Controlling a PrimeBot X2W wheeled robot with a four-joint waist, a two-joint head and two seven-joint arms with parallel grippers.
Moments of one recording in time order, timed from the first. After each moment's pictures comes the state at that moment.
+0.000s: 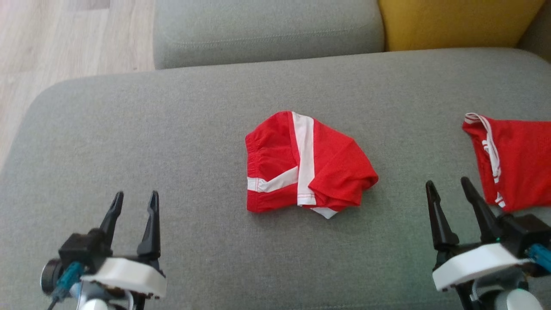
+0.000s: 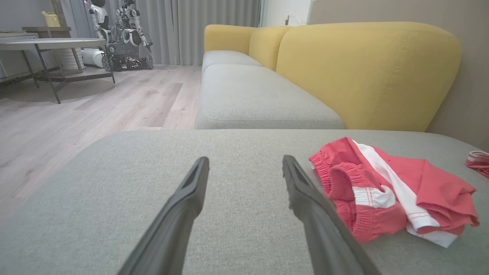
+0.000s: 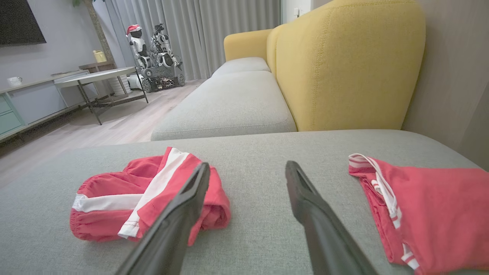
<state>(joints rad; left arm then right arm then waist) 0.05 0.19 -0.18 0.10 -0.28 0.04 -0.22 0.11 -0.07 0.01 -0.07 0.17 0.13 0.04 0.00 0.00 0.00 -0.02</state>
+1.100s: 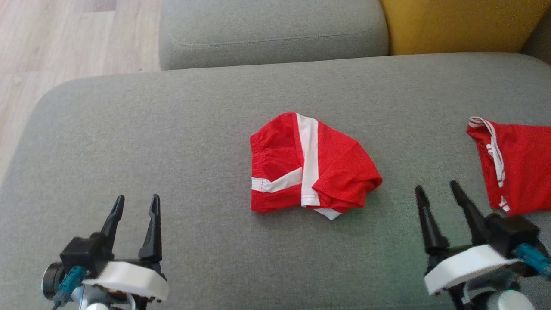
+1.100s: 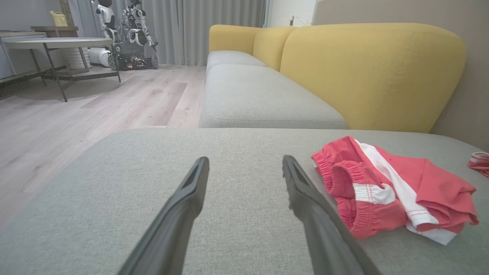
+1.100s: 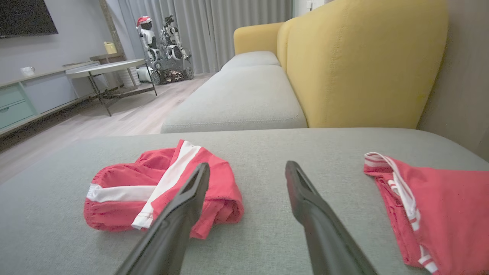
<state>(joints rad) 0.08 0.20 -0.19 0.07 -0.29 0.06 -0.22 0.12 -0.08 0.04 -0.07 0.17 0.13 0.06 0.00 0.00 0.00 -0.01</state>
